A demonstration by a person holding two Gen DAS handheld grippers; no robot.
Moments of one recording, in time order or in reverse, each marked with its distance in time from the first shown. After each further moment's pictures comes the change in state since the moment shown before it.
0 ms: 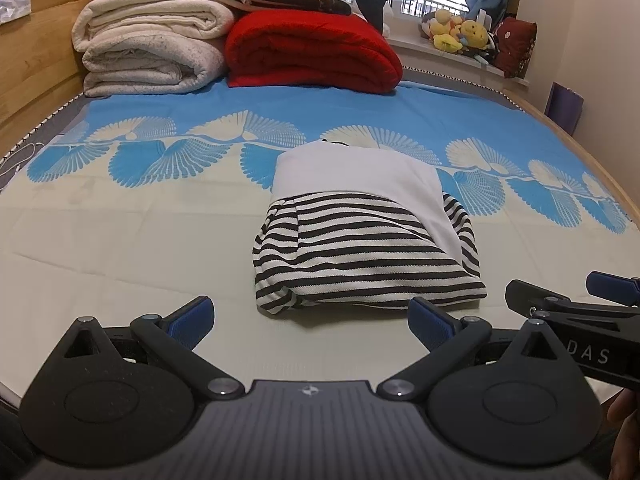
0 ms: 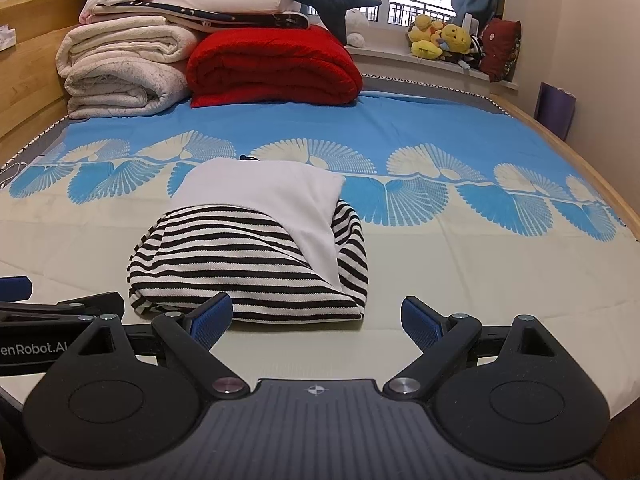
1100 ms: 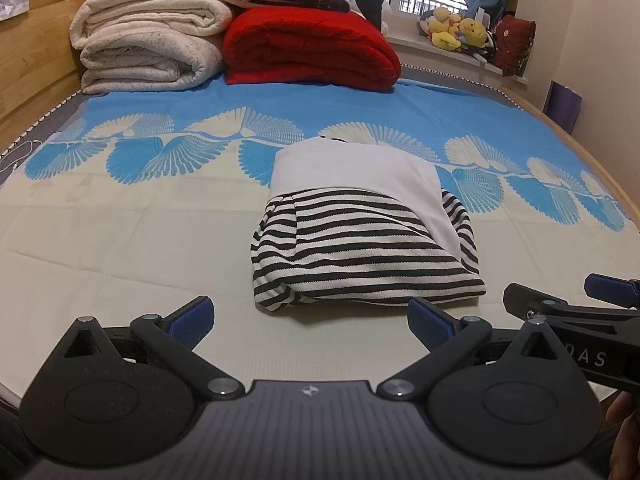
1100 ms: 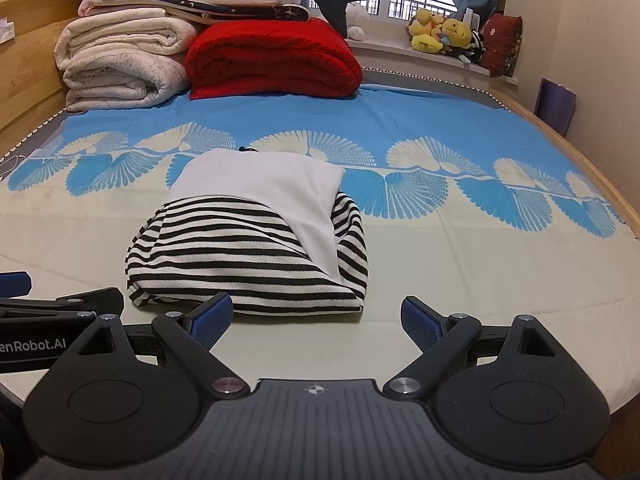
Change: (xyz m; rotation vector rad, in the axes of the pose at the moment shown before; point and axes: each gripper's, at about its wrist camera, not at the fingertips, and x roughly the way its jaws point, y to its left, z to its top) left arm 0.002 0.002 -0.004 0.008 0.006 -0.006; right arm 0.002 -0.001 -0.004 -0.009 0.021 -0.004
